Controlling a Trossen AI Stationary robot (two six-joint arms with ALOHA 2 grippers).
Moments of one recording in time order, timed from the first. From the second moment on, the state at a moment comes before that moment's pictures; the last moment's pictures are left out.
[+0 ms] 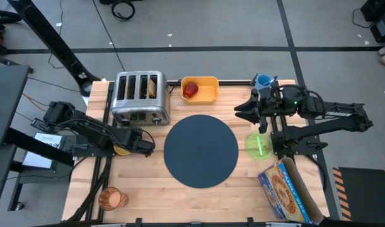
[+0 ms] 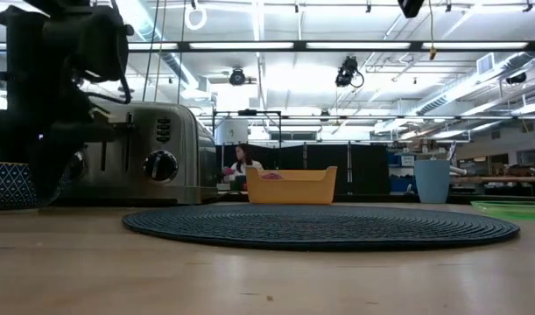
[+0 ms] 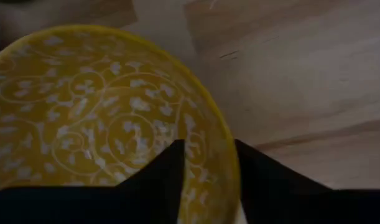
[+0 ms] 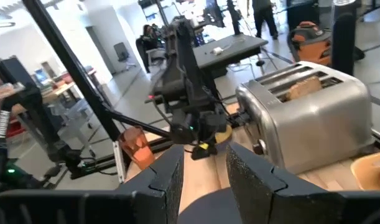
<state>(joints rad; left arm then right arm) -0.25 1.35 0.64 -0.91 -0.19 -1.54 -0.06 0.76 0.88 -0.20 -0.10 0.34</state>
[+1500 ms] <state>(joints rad) -0.19 1.97 1.28 -0.27 -0.12 0.25 -0.05 0.98 1.06 -1.09 0.32 0.25</state>
